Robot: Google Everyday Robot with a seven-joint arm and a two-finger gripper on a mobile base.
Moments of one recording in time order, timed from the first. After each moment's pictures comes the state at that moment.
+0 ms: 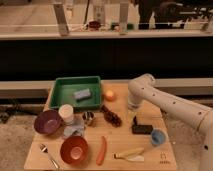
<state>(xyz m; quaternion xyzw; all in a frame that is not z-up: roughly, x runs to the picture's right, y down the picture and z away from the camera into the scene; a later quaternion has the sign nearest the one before) 0.152 0.125 0.856 -0.30 -0.05 0.03 0.95</state>
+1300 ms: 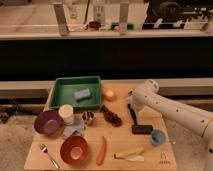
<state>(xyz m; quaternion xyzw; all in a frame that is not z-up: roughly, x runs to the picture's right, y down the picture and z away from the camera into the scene) 0.181 0.108 0.898 -0.17 -0.09 -0.32 0.93</state>
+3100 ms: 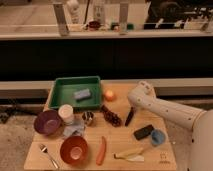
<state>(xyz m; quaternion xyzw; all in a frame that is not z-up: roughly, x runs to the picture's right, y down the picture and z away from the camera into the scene) 0.202 0.105 0.939 -0.18 -0.02 -0.35 0.92</state>
